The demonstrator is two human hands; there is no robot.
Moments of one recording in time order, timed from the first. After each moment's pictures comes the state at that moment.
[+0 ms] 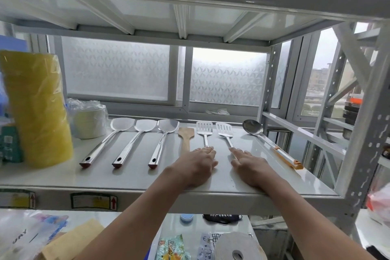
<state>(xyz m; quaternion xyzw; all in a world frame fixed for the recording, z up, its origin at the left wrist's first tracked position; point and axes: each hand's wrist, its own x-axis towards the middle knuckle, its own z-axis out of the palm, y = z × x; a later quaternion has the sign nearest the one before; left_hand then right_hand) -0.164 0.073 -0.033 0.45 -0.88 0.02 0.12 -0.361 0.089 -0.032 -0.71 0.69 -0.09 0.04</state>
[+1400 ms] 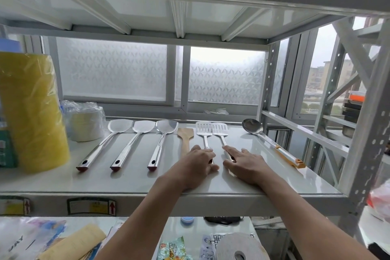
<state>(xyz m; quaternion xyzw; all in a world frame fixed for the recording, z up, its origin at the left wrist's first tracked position) -0.156 0.071 -0.042 0.43 -0.87 -0.03 0.23 -0.343 0.103 -0.018 -0.72 0.69 -0.10 0.06</state>
